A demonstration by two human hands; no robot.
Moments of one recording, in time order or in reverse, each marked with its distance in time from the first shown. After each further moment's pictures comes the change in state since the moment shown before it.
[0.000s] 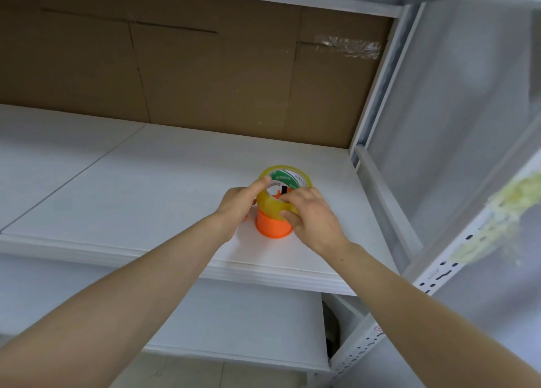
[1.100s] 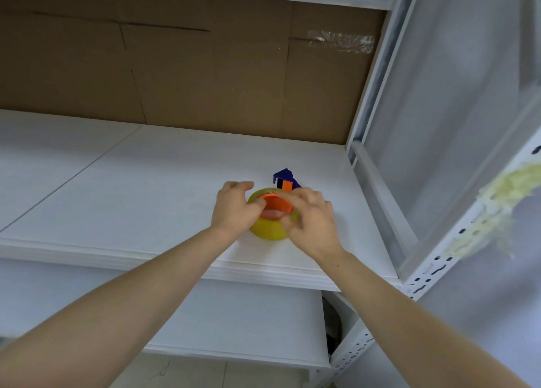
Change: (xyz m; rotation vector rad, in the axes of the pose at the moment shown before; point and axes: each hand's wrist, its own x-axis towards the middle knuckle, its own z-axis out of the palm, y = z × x) left_hand -0.010 -0.010 0.010 0.491 0.152 0.316; right_hand -0.014 0.011 0.015 0.134 0.154 0.090
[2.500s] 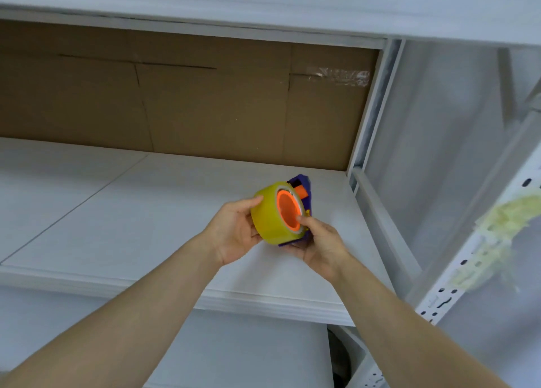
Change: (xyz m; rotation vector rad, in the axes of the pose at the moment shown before) left_hand -0.010 0.034 -0.033 -1.154 -0.469 -0.322; right_hand 0.027 0.012 -0.010 1.503 -0.122 0.698
